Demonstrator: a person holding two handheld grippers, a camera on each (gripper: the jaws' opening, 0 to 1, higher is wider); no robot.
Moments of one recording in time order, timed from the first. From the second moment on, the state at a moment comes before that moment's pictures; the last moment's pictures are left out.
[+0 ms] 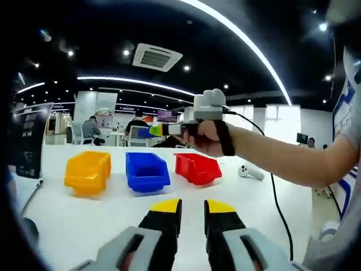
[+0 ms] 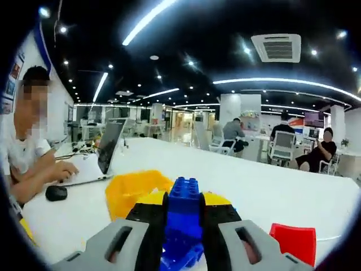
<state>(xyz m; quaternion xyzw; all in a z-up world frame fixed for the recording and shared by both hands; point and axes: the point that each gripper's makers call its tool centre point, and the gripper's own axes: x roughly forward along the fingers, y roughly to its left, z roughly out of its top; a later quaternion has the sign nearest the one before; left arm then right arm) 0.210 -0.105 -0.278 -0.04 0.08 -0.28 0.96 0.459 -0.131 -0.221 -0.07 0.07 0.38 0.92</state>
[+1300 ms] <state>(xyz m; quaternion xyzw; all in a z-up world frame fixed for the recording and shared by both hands) 0.247 -0.111 -0.248 -0.06 0.04 -0.29 0.95 0.256 -0.319 -0.249 -0.02 0.02 0.40 0.92</state>
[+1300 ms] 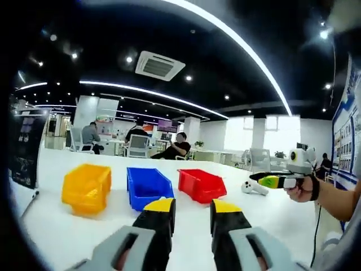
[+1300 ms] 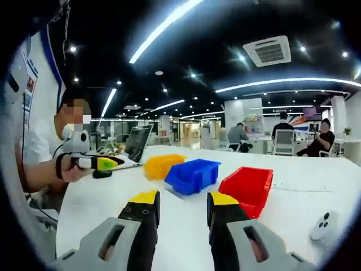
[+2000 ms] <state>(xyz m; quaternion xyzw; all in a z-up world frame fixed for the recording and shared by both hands) 0.233 -0.114 -0.263 -0.06 0.05 -0.29 0.95 0.245 -0.356 -0.268 0.00 0.03 0.36 0.93</state>
